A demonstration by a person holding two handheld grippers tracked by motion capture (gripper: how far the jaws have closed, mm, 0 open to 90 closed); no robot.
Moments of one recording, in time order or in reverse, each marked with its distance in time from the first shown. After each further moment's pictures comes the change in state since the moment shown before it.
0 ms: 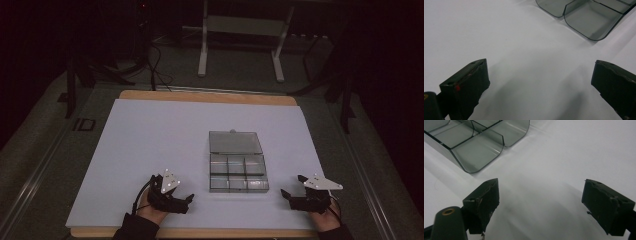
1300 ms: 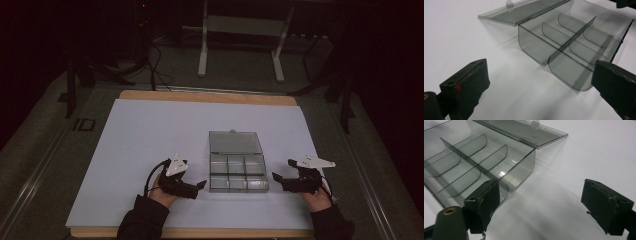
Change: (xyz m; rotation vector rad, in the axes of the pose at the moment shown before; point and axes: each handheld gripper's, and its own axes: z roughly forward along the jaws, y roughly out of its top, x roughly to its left) left arm 0.011 0.039 0.020 -0.125 -0.164 -0.004; right arm -0.009 0.051 0.022 -0.031 0.095 0.043
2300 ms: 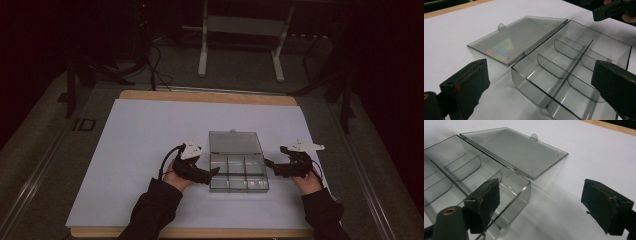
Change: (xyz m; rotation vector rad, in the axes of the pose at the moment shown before) left arm 0.003 0.046 0.032 -0.031 -0.051 0.032; right arm -0.008 0.039 0.029 -0.003 0.010 -0.004
